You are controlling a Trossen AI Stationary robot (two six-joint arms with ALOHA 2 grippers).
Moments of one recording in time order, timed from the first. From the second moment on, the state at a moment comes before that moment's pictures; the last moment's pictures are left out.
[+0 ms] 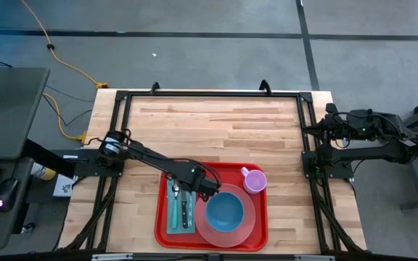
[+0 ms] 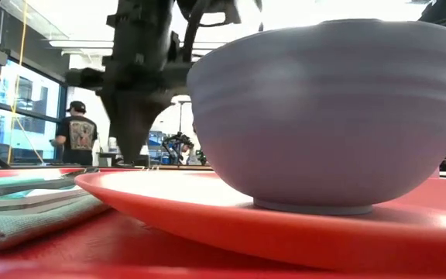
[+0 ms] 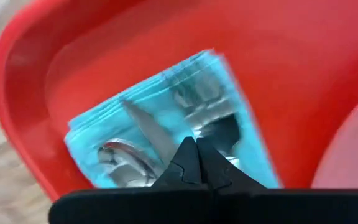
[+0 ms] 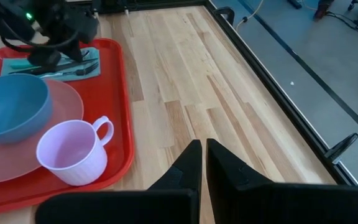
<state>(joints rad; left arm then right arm) -0.29 2.03 1.55 -1.14 -0.09 -1.40 -0.05 0.39 0.96 -1.14 0.21 0.10</state>
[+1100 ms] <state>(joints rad) -0.37 1.44 1.64 -1.55 -0.82 -0.91 -0.05 0.37 1.33 -1.32 0.26 0.27</state>
